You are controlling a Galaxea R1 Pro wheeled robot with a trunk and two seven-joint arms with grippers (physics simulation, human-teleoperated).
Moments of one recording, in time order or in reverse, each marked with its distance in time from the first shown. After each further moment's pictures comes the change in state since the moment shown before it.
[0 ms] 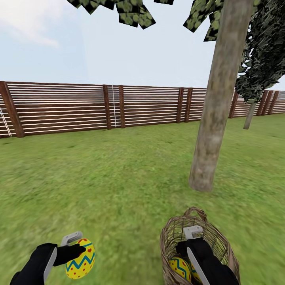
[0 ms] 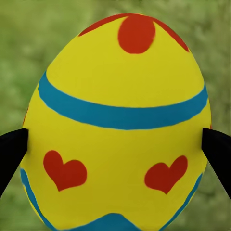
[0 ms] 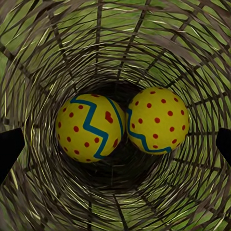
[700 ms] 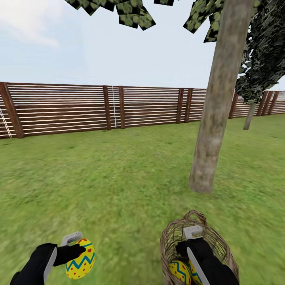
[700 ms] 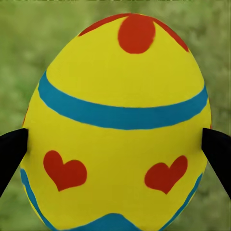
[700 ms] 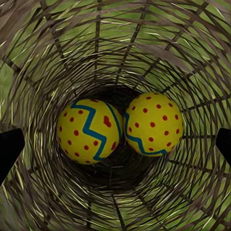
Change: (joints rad) left arm 0.000 -0.001 0.000 0.000 -0.001 0.000 0.000; right arm 0.000 0.000 0.000 -0.001 -0.001 0.000 0.000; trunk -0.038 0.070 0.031
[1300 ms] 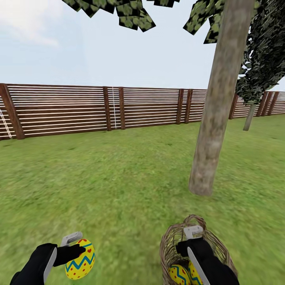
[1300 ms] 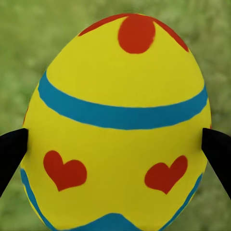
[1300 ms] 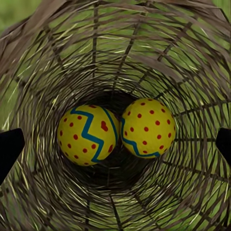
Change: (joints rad) left arm 0.000 0.001 0.000 0.001 -0.001 0.001 0.001; right arm 0.000 -0.002 -0.003 0.000 -0.001 0.000 0.000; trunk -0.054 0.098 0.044
